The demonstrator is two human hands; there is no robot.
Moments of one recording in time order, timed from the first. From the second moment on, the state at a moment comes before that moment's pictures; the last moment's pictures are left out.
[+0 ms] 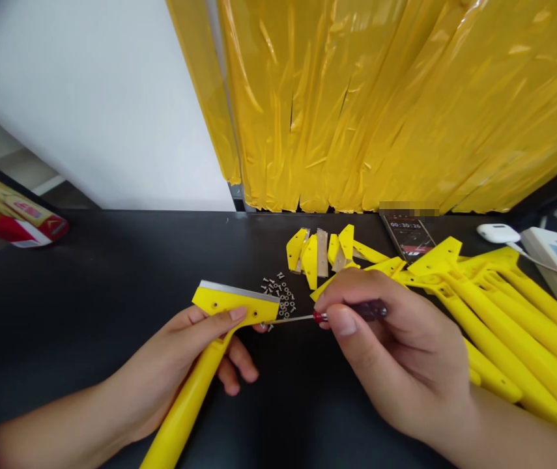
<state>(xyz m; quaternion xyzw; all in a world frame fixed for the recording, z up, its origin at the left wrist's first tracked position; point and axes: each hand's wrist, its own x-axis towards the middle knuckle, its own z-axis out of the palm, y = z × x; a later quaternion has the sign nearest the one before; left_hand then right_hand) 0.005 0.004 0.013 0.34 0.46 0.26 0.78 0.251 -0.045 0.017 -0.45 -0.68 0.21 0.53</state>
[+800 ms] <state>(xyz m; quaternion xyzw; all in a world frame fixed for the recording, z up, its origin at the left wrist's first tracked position) 0.000 0.005 0.008 0.39 0.45 0.21 0.78 0.253 -0.043 0.022 -0.40 -0.72 0.22 0.52</state>
